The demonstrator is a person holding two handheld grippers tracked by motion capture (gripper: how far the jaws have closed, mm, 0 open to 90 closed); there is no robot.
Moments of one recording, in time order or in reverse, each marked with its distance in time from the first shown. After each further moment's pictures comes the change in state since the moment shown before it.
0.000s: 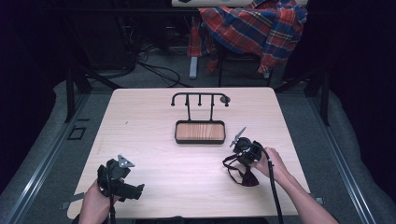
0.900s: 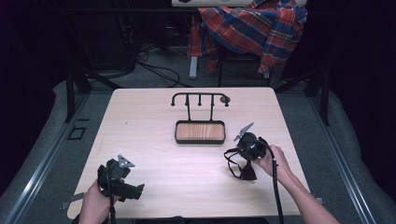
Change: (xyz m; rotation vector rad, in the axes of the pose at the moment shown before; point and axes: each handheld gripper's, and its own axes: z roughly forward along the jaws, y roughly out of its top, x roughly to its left) left arm 0.000 0.000 0.000 0.000 -0.001 0.000; right arm -0.003 -0.002 -0.028 -0.097 -0.053 0.067
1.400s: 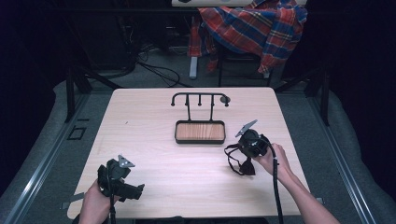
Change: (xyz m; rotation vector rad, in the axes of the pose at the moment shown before) left arm 0.000 0.000 0.001 0.002 0.000 0.001; right arm -0.004 0.003 -0.010 -0.056 -0.031 0.031
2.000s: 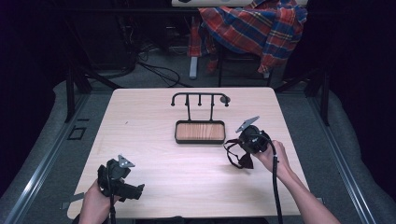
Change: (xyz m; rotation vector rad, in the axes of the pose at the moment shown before) left arm 0.000 0.000 0.000 -0.003 -0.002 -0.002; right arm -0.004 0.007 -0.009 -0.067 -0.028 0.015
